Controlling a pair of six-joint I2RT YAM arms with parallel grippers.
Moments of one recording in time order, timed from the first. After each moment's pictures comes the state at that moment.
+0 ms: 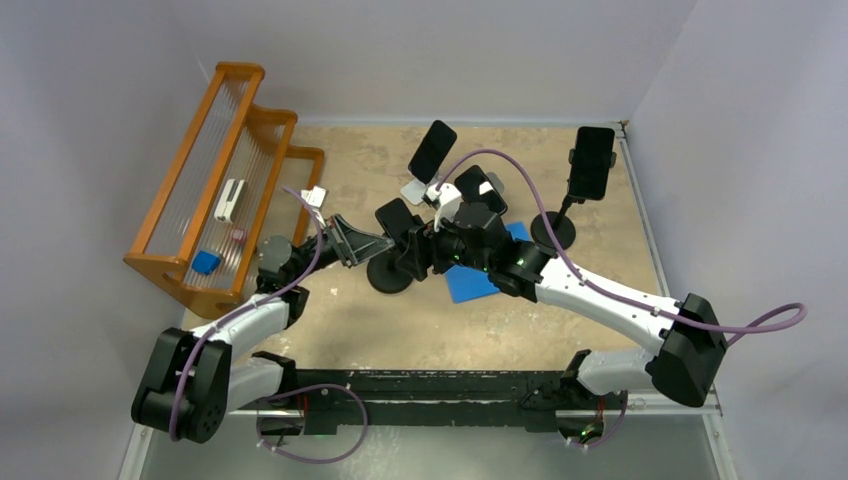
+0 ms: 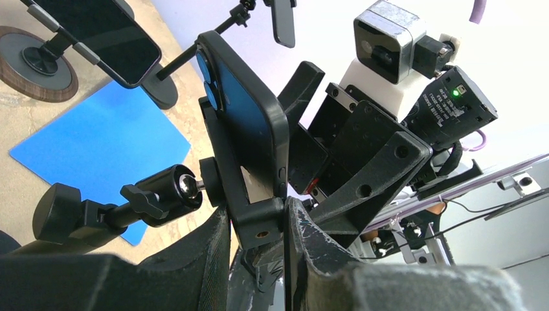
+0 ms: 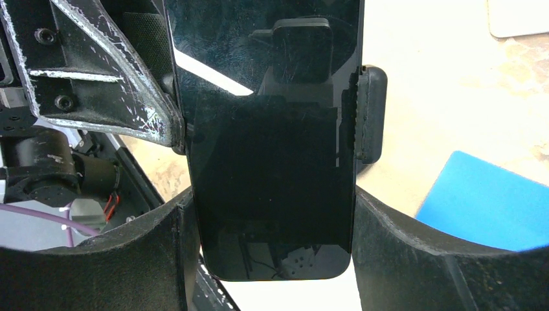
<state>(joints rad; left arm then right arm) -0.26 1.15 0.33 1.05 0.82 -1.19 0.90 1.30 0.99 -0.15 -0.07 0.37</state>
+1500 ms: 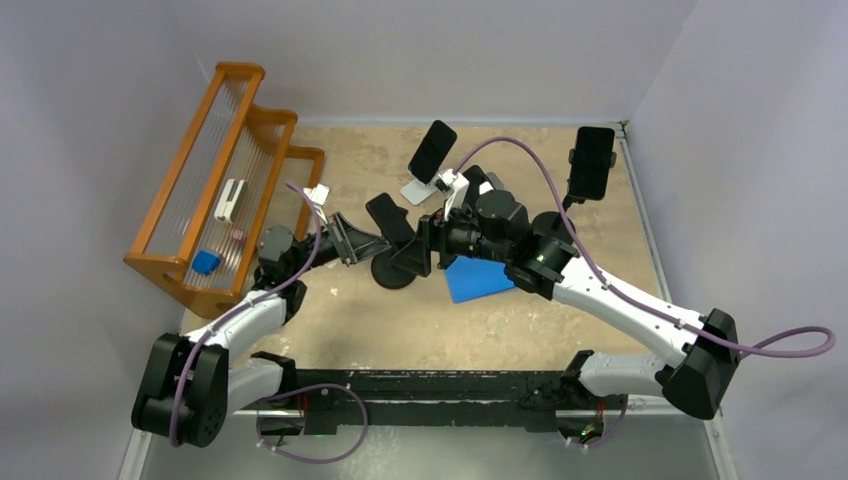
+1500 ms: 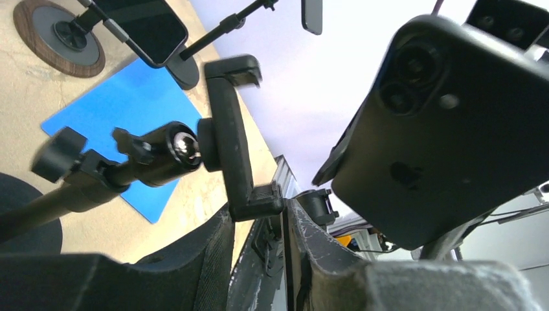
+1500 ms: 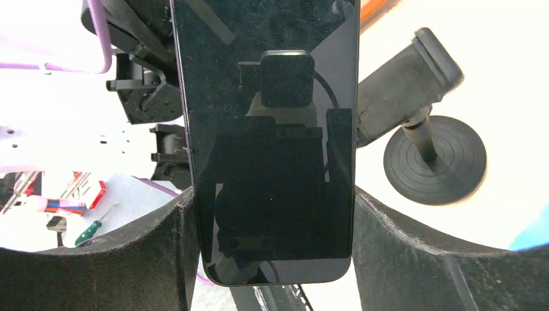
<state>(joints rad) -0.24 1.14 0.38 0.87 0.86 -1.12 0.86 1.22 1.03 -0.12 -0.33 0.50</state>
